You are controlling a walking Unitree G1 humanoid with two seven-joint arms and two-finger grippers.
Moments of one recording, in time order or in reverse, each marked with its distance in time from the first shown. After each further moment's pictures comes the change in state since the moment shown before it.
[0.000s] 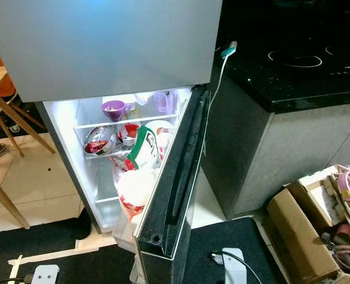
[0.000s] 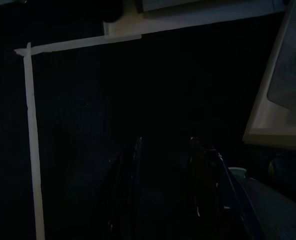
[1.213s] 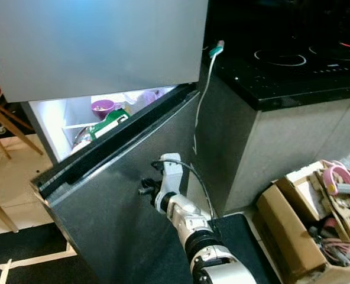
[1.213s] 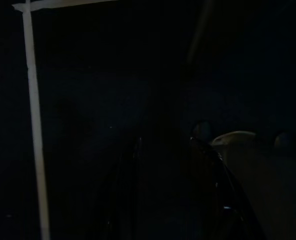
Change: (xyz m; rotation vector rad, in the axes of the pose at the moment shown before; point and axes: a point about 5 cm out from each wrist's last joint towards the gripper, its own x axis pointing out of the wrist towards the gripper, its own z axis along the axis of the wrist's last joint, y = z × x) left arm -0.010 -0.006 -0.032 -0.050 0.103 0.075; right arm -0.022 0.154 0.170 -0.228 -0.367 0.533
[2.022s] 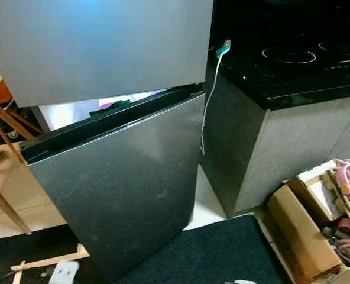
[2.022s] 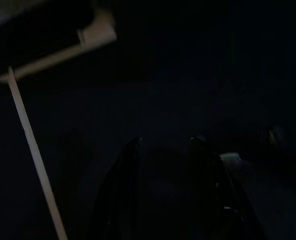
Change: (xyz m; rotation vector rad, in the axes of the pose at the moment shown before) left arm 0.018 -0.026 0.055 0.217 -0.064 -0.199; right arm -0.161 -0.081 -0.237 0.336 0.354 -0.680
